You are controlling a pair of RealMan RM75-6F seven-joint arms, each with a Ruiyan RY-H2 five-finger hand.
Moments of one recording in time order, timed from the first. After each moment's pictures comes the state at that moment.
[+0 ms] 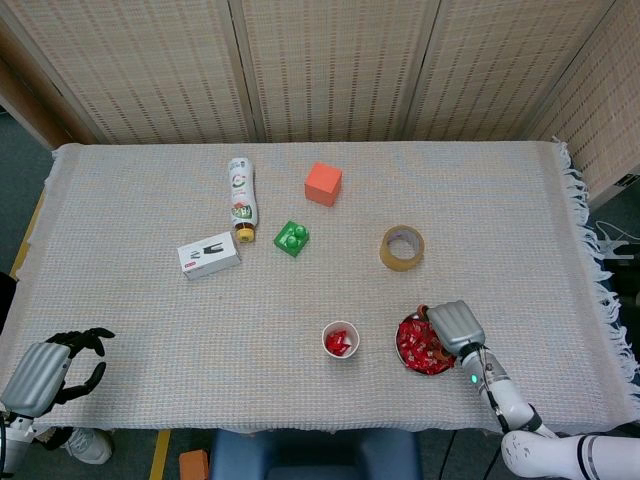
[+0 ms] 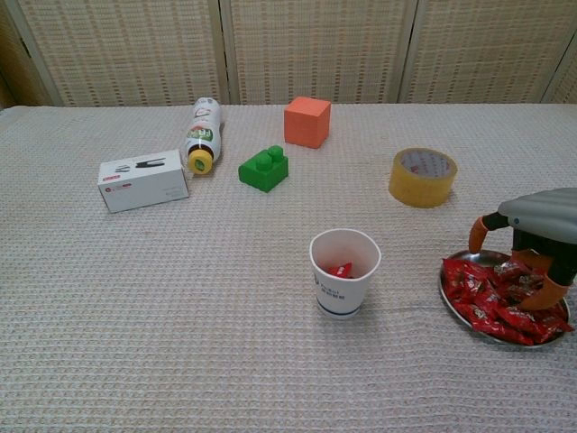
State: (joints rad) left arm -0.16 -1.03 0.05 -1.67 1.63 1.42 -0.20; right arm 0.65 -1.34 -0.03 -1.73 -0.83 0.97 -0.65
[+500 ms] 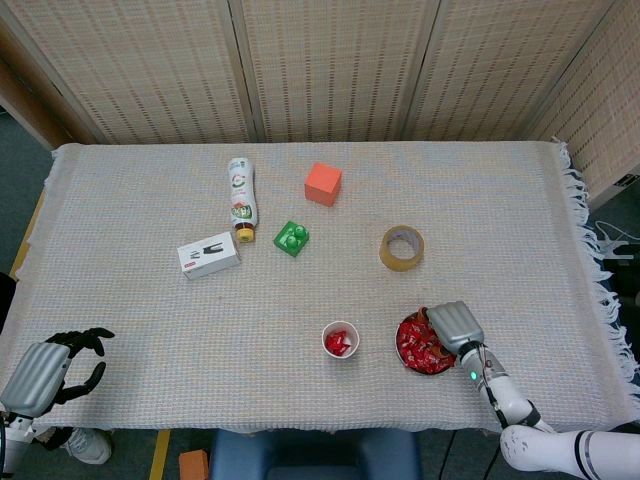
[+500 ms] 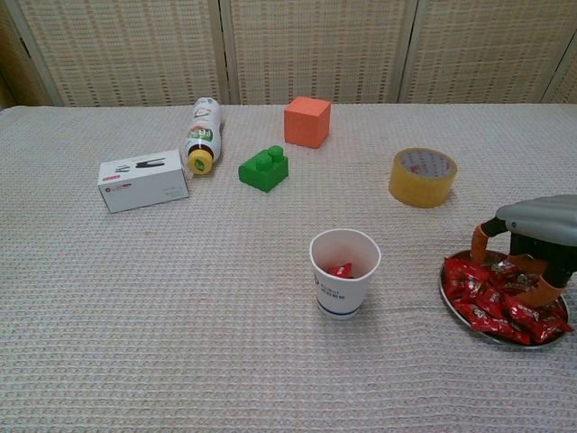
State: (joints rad) left arm -0.16 -1.03 0.05 -1.67 1.63 1.42 -0.20; right arm 0.66 -1.34 -0.03 -1.69 -0.82 0.93 -0.59
